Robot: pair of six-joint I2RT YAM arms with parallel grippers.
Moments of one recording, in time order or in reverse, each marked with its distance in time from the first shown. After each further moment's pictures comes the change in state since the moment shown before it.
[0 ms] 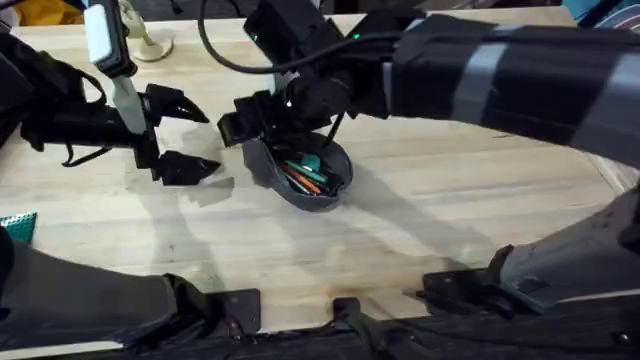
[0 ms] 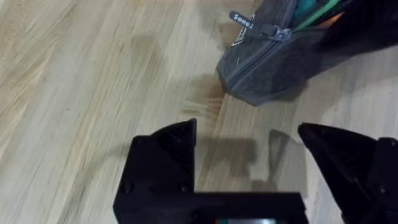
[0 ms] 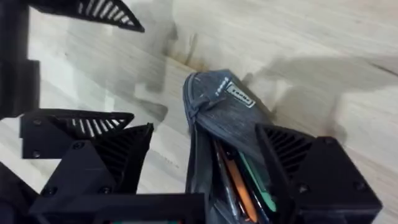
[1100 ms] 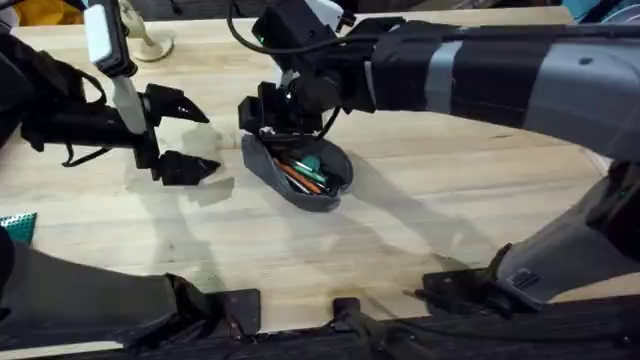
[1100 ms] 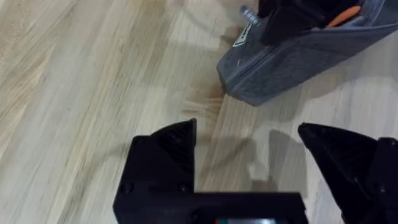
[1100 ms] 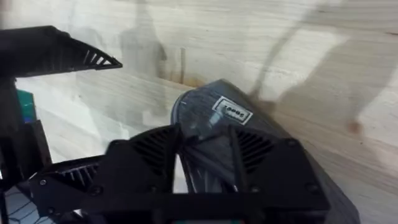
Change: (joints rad) left arm 0.000 0.000 0.000 0.000 0.000 0.000; right arm -0.049 0.081 0.000 0.076 -0.065 0.239
